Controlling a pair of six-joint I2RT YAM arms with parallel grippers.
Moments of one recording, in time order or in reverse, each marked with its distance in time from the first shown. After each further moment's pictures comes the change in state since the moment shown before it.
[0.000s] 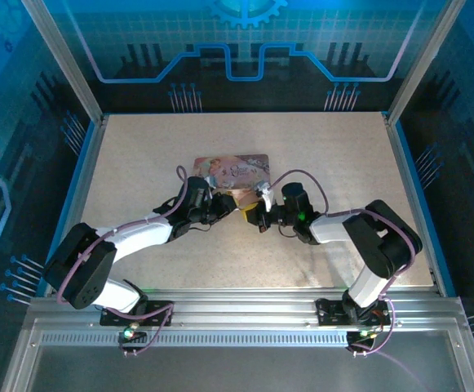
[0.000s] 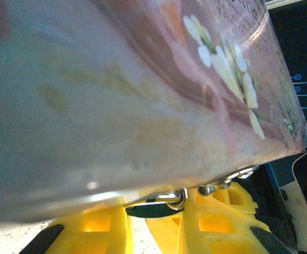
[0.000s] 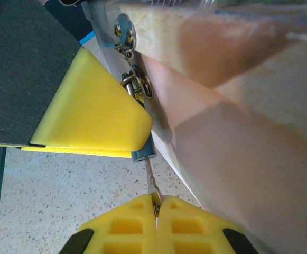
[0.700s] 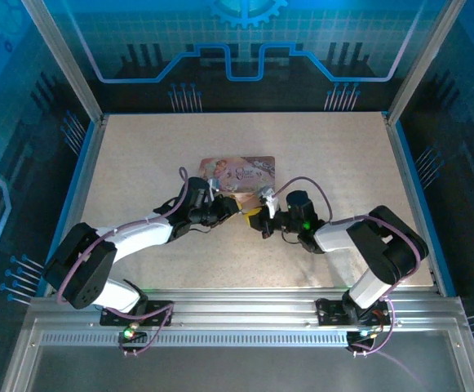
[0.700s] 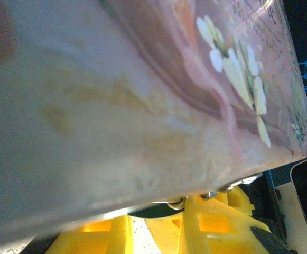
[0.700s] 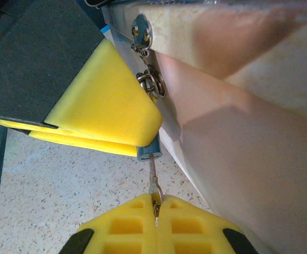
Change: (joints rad) left arm -0.001 0.000 0.000 -0.011 0.075 -0.005; right arm 0.018 -0.054 -0.100 0.090 0.042 -0.007
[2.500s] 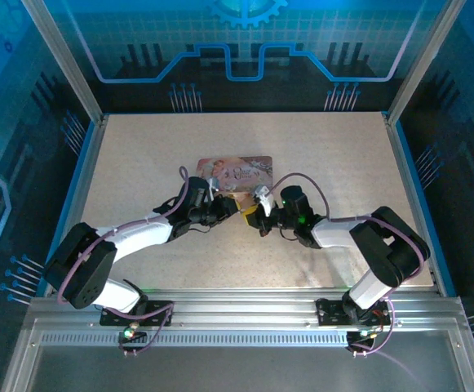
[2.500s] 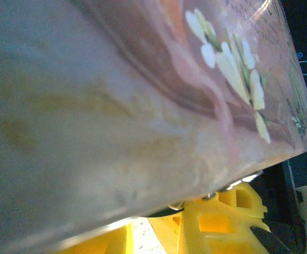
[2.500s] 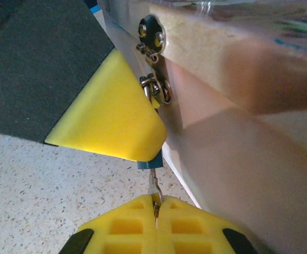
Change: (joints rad) left arm 0.001 0.006 0.003 -0.008 -0.012 0.034; right arm 0.020 -0.017 0.094 -0.184 0.051 -0.131
